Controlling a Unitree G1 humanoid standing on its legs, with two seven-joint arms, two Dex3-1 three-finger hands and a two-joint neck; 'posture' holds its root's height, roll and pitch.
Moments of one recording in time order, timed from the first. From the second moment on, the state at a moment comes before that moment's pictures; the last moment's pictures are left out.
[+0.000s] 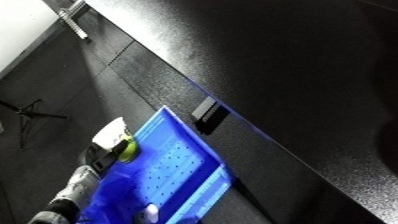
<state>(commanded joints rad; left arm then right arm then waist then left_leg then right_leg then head) -0.38 0.65 0.18 1.20 -1.10 -0.15 0.15 -0.11 -0.37 0.26 1.02 0.83 -0.10 0.34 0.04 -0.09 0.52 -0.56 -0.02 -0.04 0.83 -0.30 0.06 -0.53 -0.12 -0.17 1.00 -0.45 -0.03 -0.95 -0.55</state>
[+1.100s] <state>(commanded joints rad) -0.38 0.62 0.09 1.25 -1.00 -0.09 -0.10 -0.12 -0.36 0.28 0.98 0.89 -0.12 0.30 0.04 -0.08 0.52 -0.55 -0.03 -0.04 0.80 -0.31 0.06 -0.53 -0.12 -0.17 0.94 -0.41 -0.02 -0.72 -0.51</state>
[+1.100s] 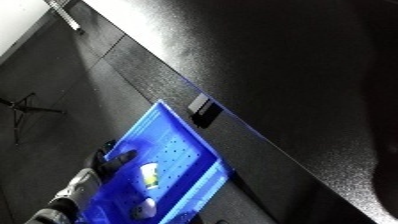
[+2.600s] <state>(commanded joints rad) -0.32 0.43 -0.20 1.13 -0.68 -0.08 -0.26 -0.29 -0.42 0.21 1.04 0.78 -0.11 0.27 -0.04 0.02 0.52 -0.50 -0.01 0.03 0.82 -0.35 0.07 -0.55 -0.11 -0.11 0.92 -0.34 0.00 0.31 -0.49</state>
